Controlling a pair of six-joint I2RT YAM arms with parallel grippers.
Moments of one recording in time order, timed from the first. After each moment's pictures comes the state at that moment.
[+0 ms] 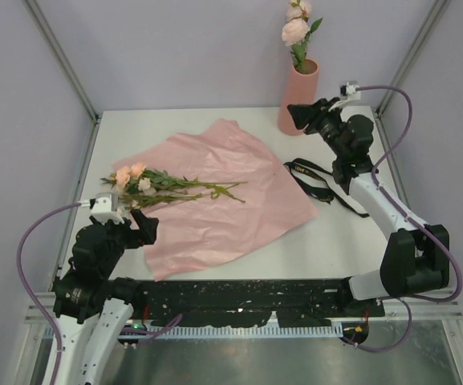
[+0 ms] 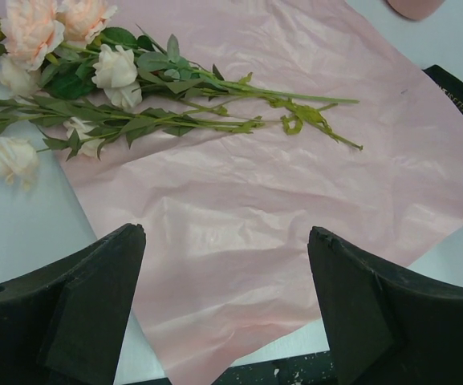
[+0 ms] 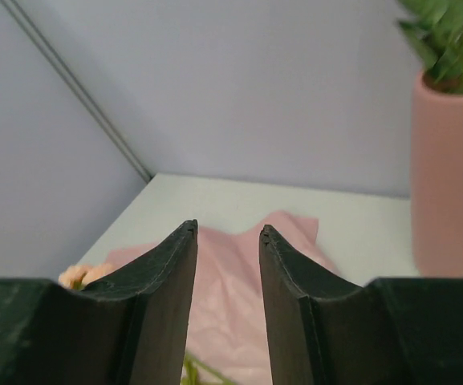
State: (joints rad) left arm -0.23 0.27 0.68 -0.76 -0.03 -0.34; right arm 0.13 1.44 1.09 0.61 -0.35 0.49
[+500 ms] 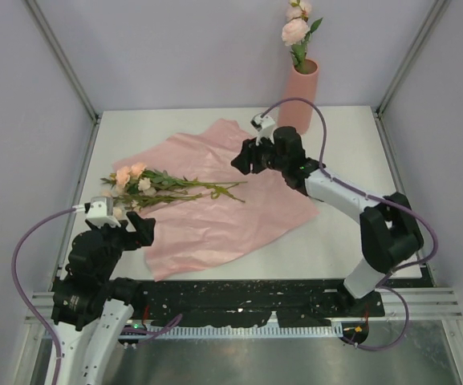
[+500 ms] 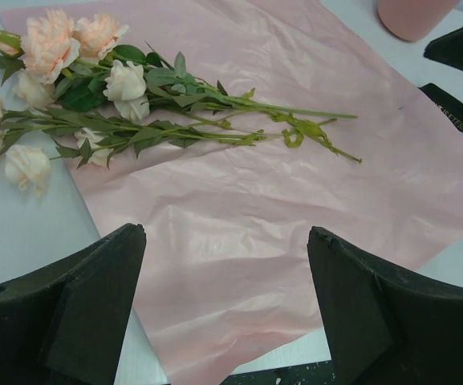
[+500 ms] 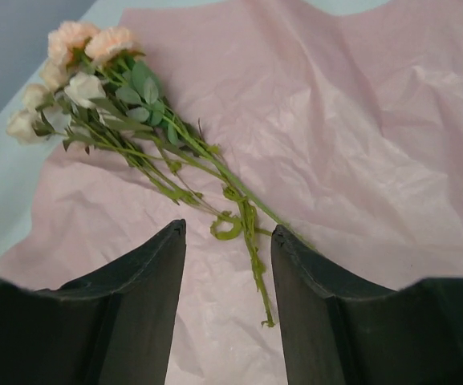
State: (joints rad) left arm -0.23 0.21 0.68 -0.76 -0.06 -0.34; right arm 0.52 1.57 1.08 0.20 -0.32 0.25
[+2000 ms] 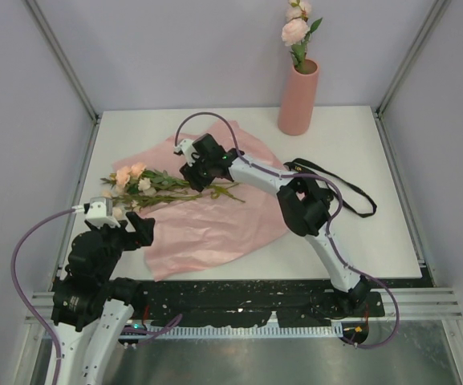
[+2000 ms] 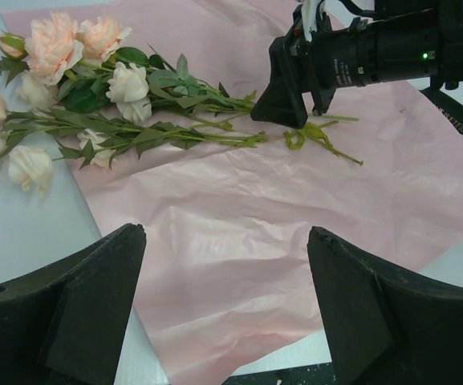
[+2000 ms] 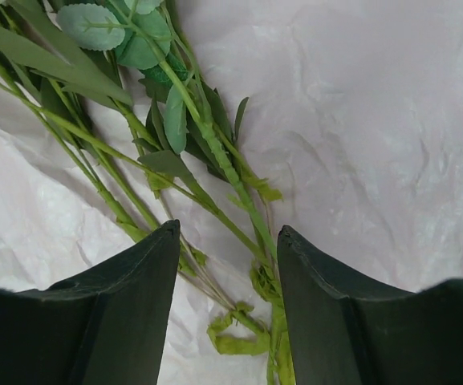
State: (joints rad) left arm -0.23 0.21 0.68 -0.76 -0.07 -0.34; right arm 0.79 2.36 1.98 -0.42 -0.19 -0.16
